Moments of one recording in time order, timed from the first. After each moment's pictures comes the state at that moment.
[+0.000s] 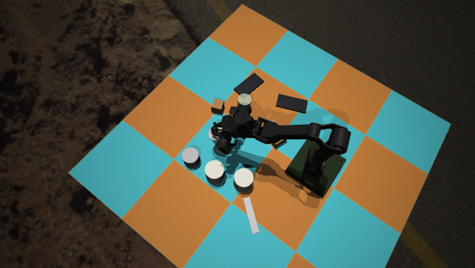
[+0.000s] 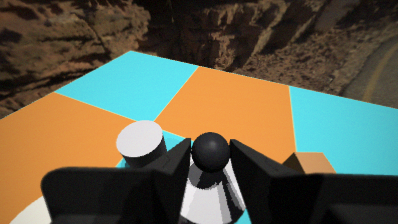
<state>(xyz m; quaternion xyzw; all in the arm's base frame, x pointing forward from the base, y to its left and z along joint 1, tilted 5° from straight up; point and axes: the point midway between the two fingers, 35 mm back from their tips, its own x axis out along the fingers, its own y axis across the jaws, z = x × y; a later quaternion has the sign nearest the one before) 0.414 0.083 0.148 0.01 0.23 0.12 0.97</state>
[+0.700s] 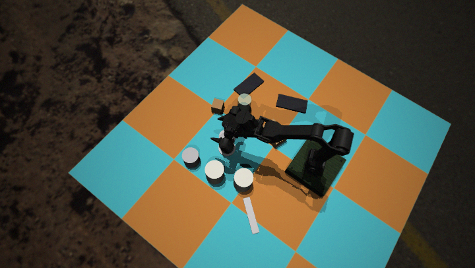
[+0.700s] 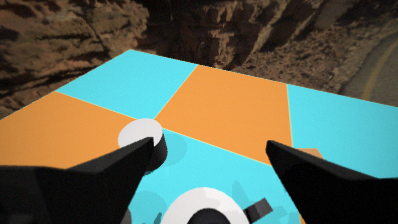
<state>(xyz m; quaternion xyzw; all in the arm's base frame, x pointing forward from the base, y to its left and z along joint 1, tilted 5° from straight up) 0.408 0.080 0.155 0.01 0.24 0.12 0.96</state>
